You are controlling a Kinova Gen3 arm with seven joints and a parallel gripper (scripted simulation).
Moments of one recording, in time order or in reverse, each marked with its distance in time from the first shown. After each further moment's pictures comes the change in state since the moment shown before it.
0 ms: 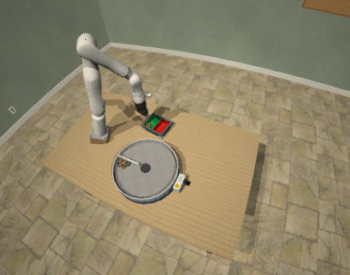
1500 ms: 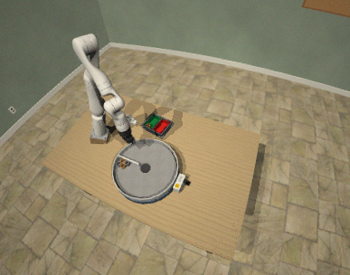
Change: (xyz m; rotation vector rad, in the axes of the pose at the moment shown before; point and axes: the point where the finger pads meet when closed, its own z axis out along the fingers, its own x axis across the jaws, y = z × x) arm 0.090 0.216 0.003 -0.023 0.031 0.086
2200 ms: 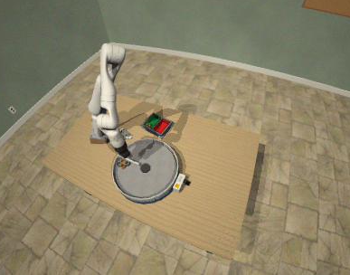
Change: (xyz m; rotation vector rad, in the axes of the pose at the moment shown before) arm 0.056 0.079 0.009 0.013 -0.016 -0.029
